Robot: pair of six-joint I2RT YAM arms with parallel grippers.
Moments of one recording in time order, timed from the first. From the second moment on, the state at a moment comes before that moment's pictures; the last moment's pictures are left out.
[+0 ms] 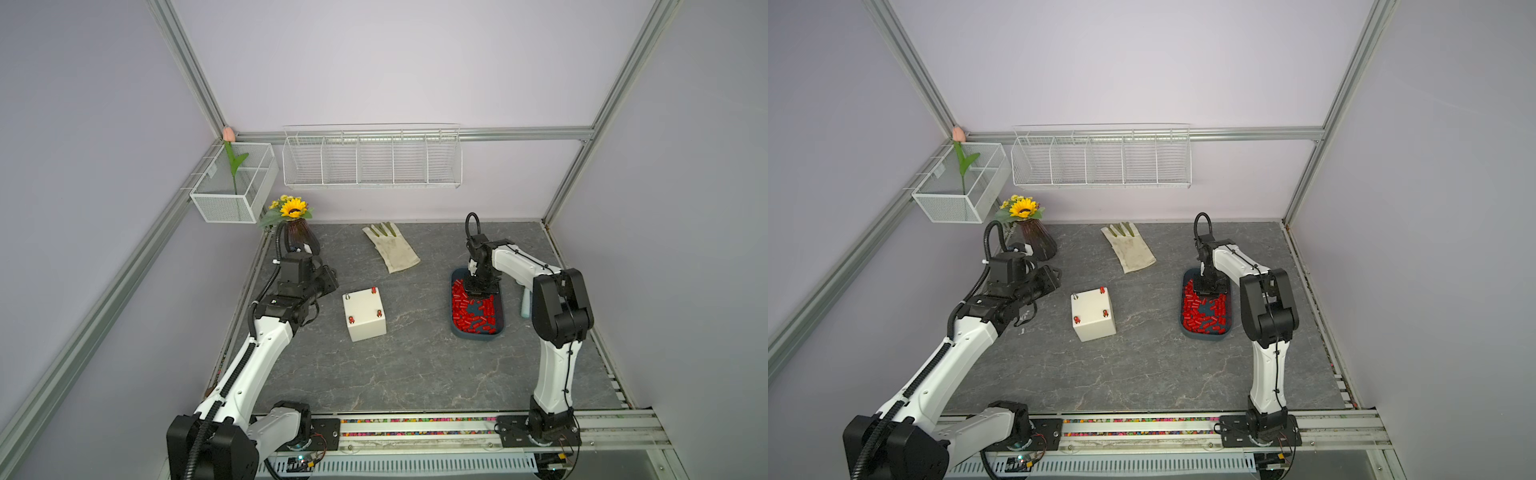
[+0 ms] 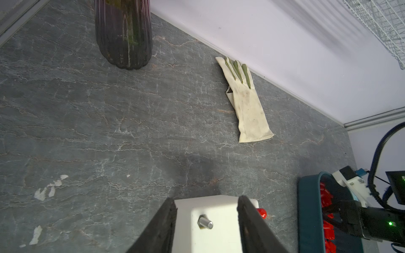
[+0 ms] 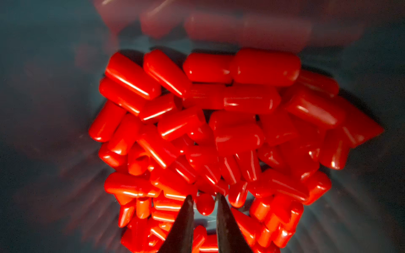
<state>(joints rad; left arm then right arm) -0.21 1.13 0.92 -0.42 0.05 -0.54 0.28 2.05 1.54 -1.02 -0.07 0.30</state>
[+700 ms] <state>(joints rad) -0.21 1.13 0.92 -0.42 0.05 -0.54 0.28 2.05 1.53 -1.01 -0.07 0.30</state>
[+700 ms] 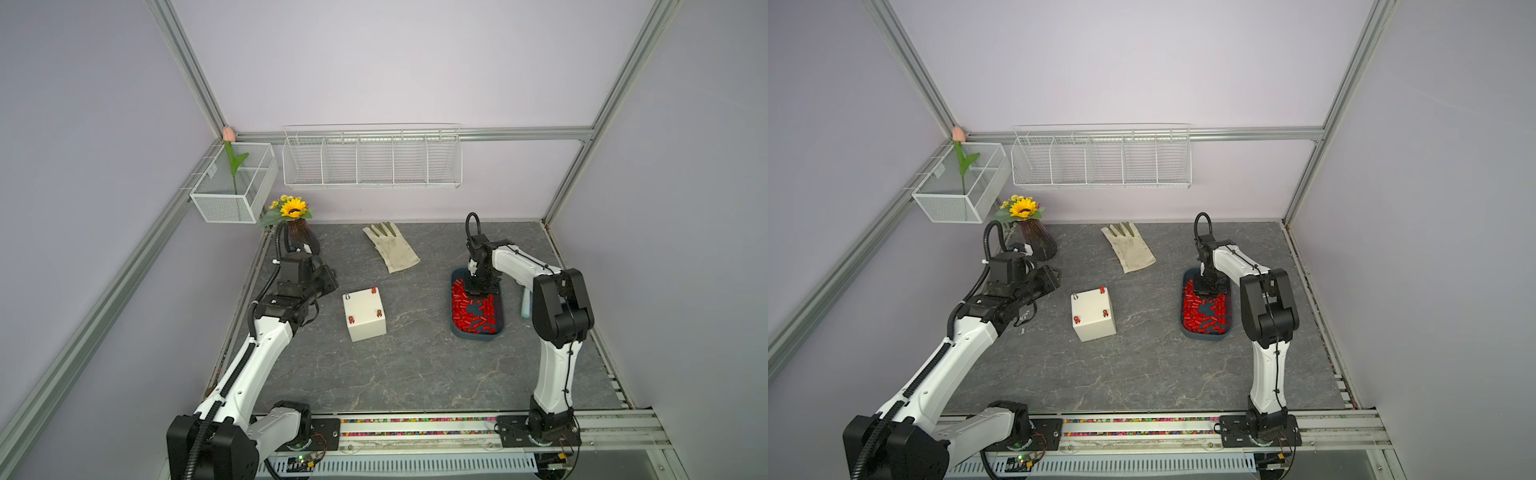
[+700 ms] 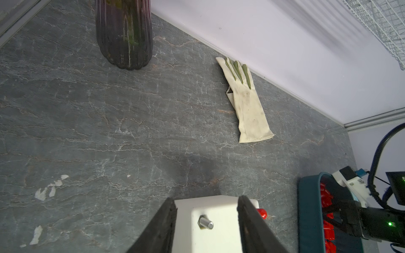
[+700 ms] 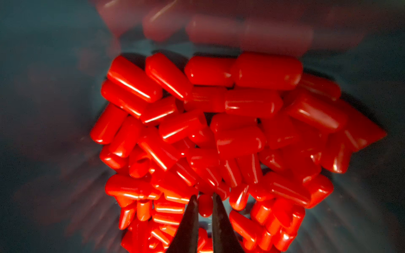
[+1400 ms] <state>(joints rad) -0.57 1.20 0.99 -0.32 0.11 -0.58 0.28 1.79 1.51 -1.05 -0.08 0.30</state>
